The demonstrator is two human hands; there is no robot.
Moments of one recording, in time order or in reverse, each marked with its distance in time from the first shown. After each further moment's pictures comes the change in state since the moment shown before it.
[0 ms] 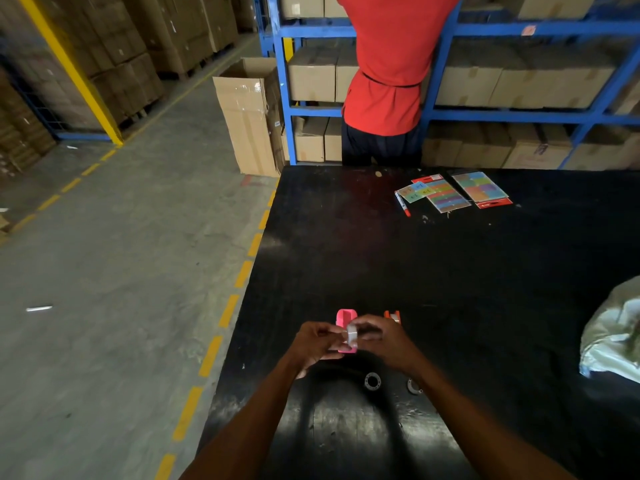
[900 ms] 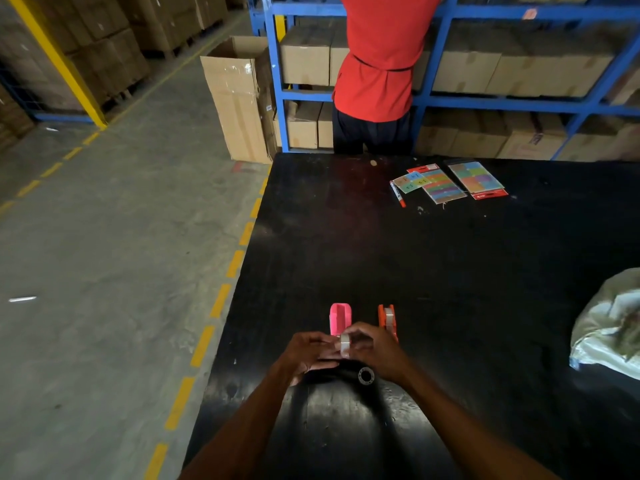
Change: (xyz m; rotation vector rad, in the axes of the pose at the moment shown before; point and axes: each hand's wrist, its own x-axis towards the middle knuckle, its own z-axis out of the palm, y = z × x) left_hand 0.015 -0.035 -0.008 -0.155 -0.045 -0.149; right_hand -0.009 0.014 0.013 -0.065 -0.060 0.092
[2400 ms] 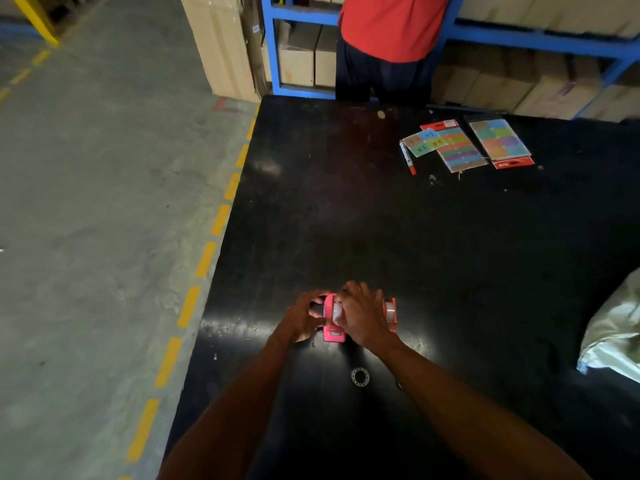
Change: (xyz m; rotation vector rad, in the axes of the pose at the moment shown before) left_hand 0.139 -0.006 -0.038 0.592 0.081 0.206; right_hand 0.111 0.012 0.002 -1.008 0.030 0.071
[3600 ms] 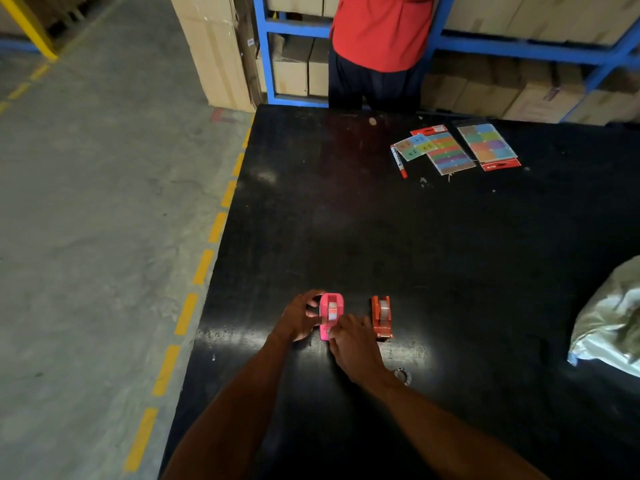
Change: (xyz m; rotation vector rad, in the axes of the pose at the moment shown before) left_hand -0.010 0.012 0.002 0.013 0.034 -0.031; right_hand -0.057 -0.013 0.037 0.081 0.161 -0.089
